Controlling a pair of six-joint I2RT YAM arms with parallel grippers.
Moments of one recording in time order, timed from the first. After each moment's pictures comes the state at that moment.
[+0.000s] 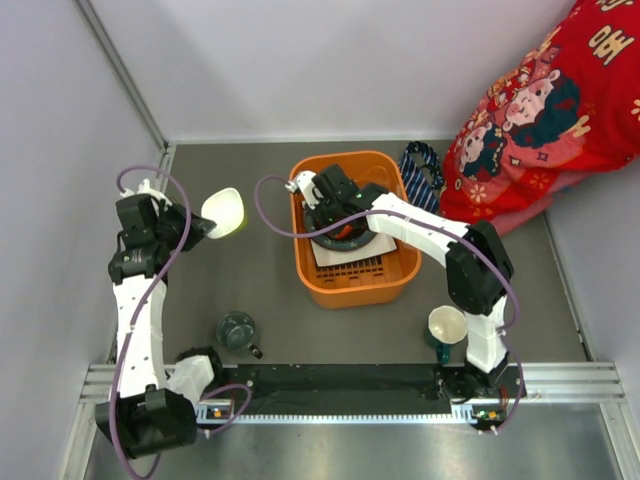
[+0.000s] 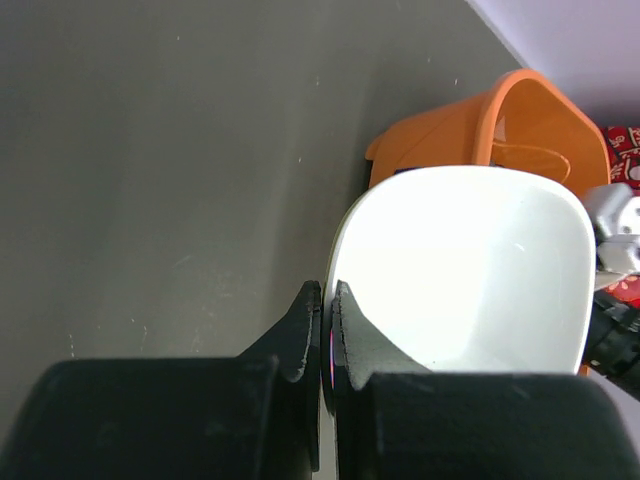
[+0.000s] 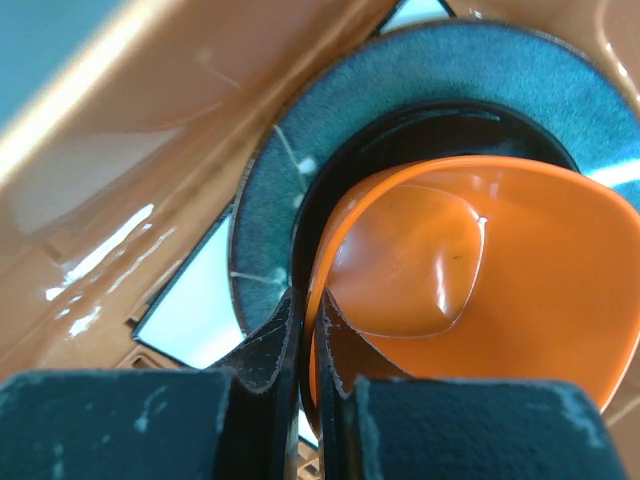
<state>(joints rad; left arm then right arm) 0.24 0.97 0.97 -0.59 0.39 -0.59 0.79 1.96 1.64 -0.56 0.00 -0.20</state>
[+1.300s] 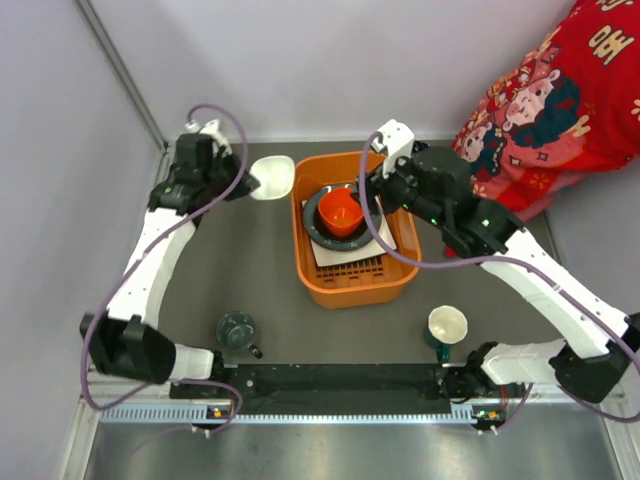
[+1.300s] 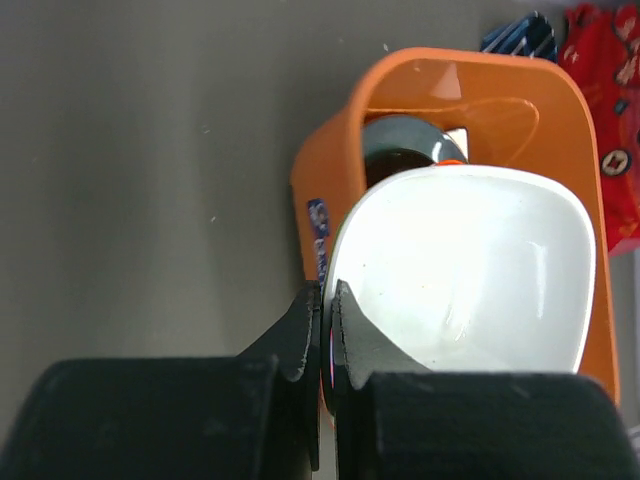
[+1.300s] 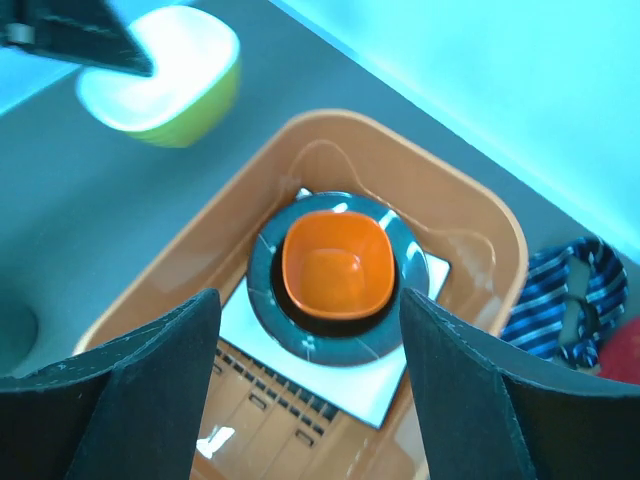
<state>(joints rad) -0.12 1.31 1.35 -0.59 0.21 -0.48 0.77 1.27 1.46 -0.46 0.06 -0.09</state>
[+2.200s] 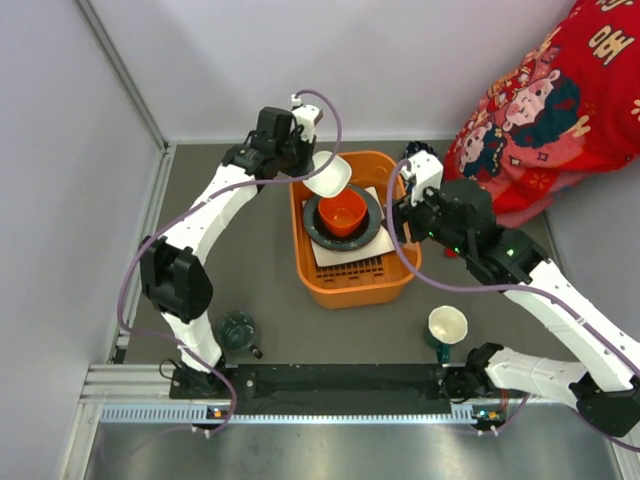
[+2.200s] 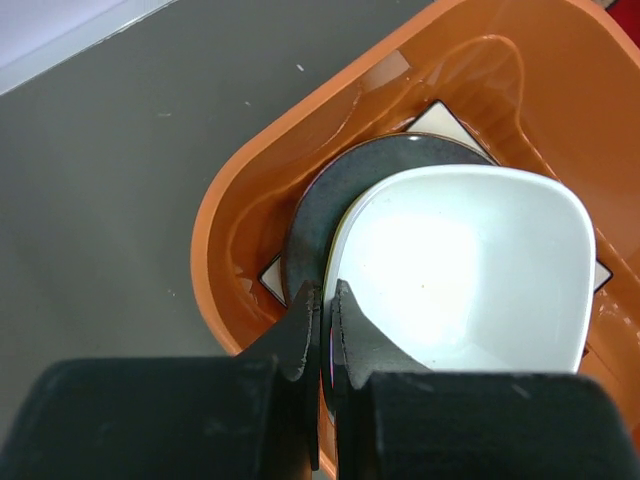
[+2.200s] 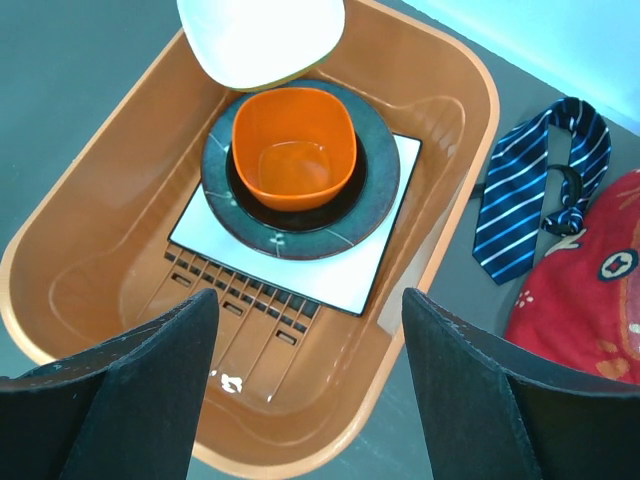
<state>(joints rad) -0.43 1.79 1.75 -0.55 0.13 0.00 0.72 1.03 1.20 -0.56 0.14 -0.02</state>
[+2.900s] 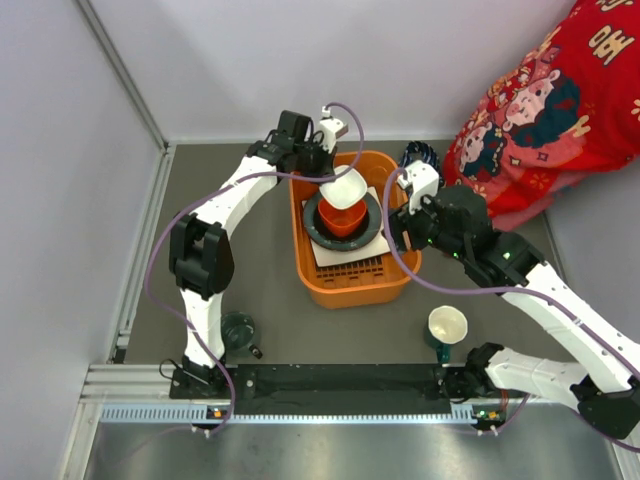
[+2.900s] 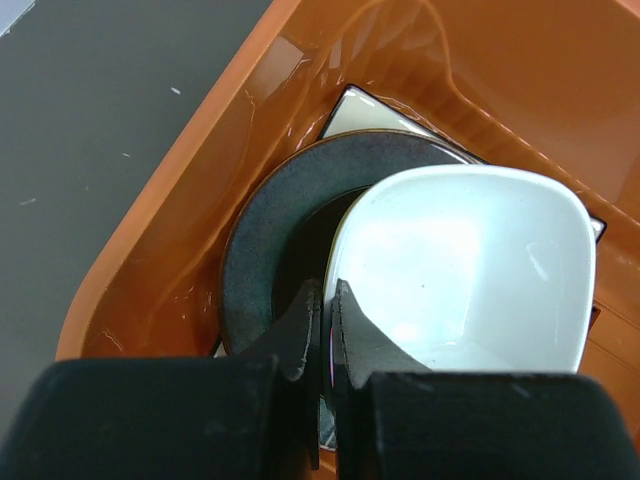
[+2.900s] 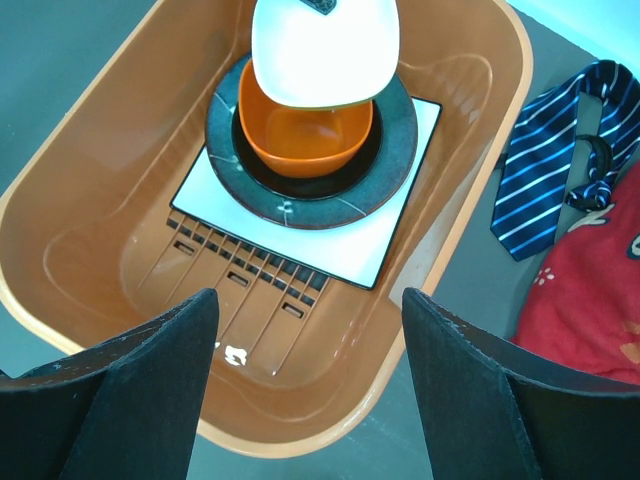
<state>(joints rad) -0.43 2.03 1.89 -0.56 0.42 0.19 0.72 1.01 1.15 -0.58 0.11 -0.01</state>
